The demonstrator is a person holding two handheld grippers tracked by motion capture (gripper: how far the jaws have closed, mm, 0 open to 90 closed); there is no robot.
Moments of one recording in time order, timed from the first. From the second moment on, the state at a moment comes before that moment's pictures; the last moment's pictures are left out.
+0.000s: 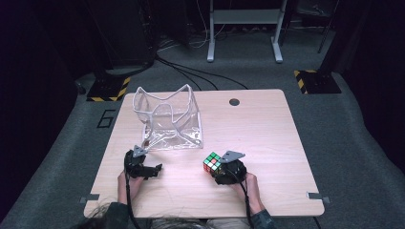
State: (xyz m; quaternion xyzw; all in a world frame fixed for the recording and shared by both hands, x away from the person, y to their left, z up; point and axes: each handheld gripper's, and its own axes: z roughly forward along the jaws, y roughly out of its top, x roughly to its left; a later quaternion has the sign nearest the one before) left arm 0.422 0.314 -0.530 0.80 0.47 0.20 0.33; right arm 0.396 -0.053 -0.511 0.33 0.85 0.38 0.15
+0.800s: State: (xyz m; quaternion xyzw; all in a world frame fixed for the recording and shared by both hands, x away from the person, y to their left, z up) left arm 0.422 0.314 -0.530 0.79 0.47 0.20 0.33; right arm 0.390 -0.080 -0.505 0.35 0.83 0.41 0.14
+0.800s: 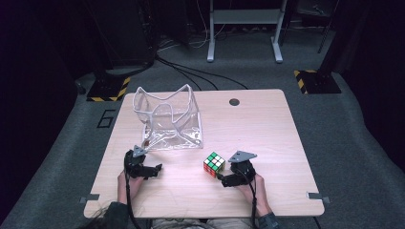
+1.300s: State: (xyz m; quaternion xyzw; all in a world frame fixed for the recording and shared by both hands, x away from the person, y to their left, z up) left arm 0.420 0.322 -0.522 0.78 0.49 0.18 0.35; right arm 0.391 -0.093 -0.491 0.36 0.82 0.42 0.15
